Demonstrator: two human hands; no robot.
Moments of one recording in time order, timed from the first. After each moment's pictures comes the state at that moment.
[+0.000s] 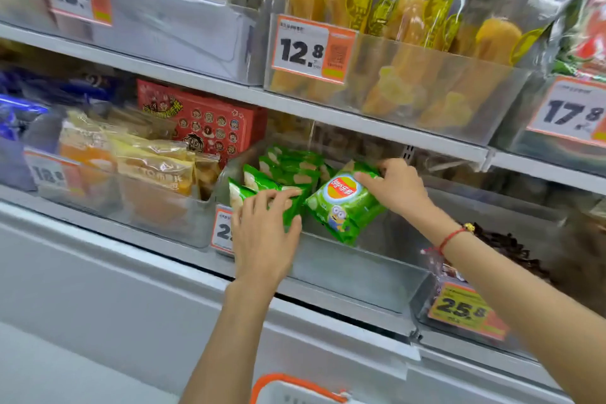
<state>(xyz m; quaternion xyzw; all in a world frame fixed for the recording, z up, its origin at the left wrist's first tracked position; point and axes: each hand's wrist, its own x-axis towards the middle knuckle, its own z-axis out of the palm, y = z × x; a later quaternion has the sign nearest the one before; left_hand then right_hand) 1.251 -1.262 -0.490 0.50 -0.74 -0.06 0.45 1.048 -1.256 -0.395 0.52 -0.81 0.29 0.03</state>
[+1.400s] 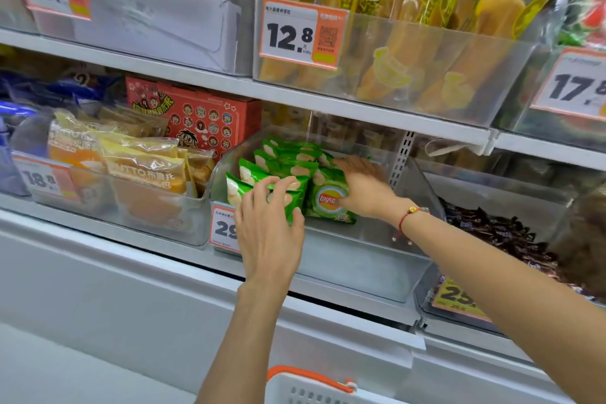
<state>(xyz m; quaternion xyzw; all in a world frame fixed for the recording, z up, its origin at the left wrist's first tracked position) 1.238 -1.257 -0.487 0.51 -0.71 -0.07 0.49 1.044 -1.296 -0.435 0.69 -0.71 0.07 0.10</state>
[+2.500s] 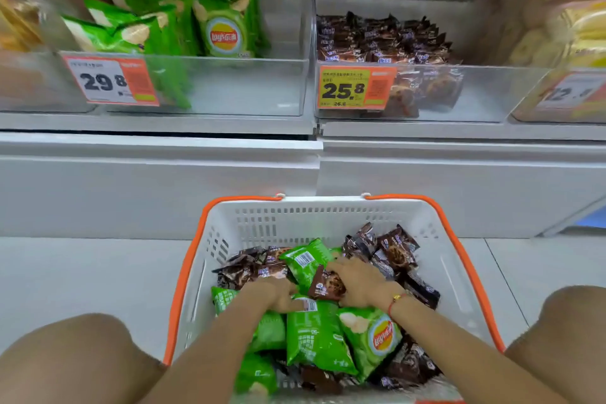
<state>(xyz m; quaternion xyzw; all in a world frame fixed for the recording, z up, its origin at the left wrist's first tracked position) 1.202 -1.061 -0.713 0.30 -0.82 -0.27 -0.40 1.042 -0.959 -0.722 0.61 -0.74 -0.11 -0.26</state>
